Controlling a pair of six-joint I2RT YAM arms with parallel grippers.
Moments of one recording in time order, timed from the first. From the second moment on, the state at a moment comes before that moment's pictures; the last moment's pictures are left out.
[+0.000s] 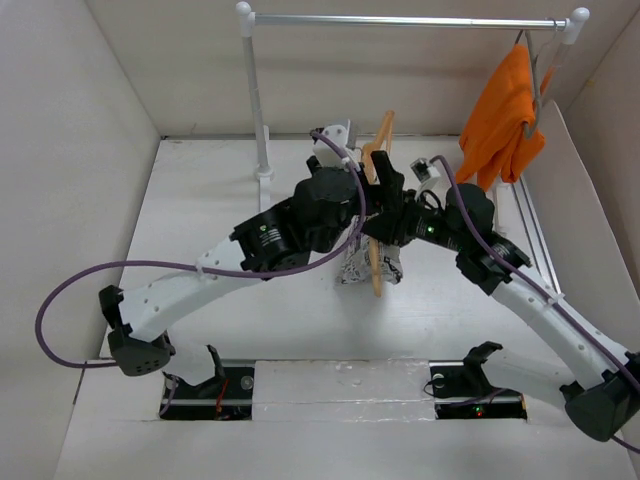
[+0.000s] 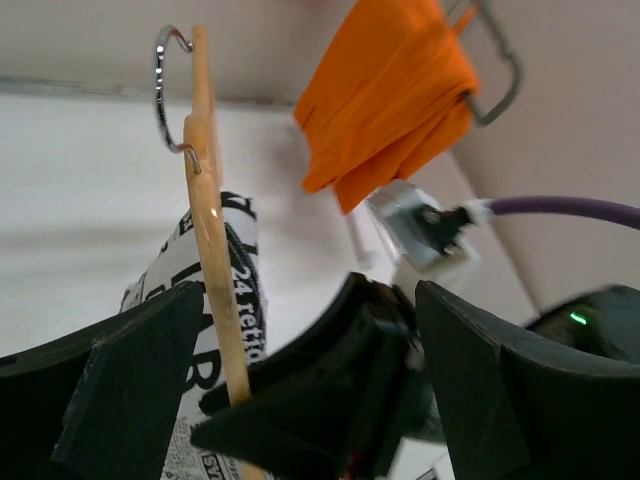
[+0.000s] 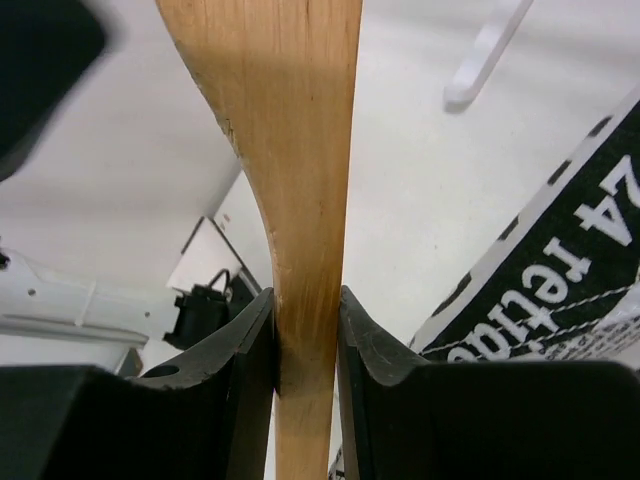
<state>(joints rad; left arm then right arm) -1.15 1.44 1.67 -0.40 -0.63 -0.61 0.59 1.01 0.97 -0.15 -0.39 0.64</state>
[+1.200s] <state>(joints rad) -1.11 0.85 1.12 -0.67 -0.74 -0.92 -0.14 1.70 1.55 0.25 -0.84 0.96</state>
